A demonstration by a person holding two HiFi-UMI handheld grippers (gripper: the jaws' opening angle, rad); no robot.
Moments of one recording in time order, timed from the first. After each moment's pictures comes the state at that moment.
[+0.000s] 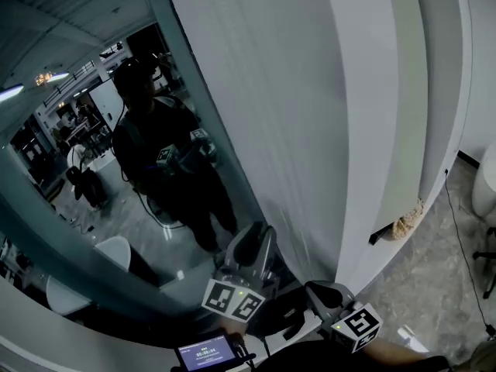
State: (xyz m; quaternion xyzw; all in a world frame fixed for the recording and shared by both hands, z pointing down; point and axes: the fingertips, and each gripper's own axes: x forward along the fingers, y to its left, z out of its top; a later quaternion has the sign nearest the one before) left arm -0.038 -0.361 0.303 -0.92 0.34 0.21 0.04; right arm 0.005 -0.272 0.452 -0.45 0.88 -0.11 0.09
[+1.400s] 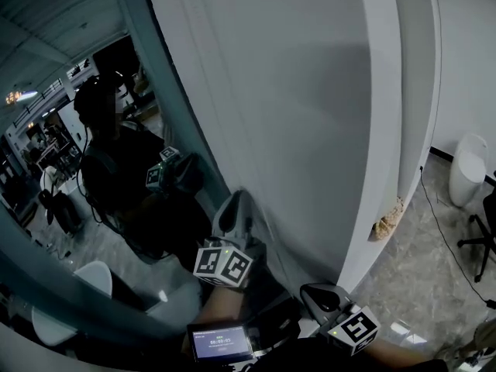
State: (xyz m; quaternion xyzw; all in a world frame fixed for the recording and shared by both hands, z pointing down) left arm -0.031 -0.478 0.282 -0.91 0.33 0.25 0.01; right arm 0.007 -0.288 0.439 -0.50 0.86 -0.05 0.06
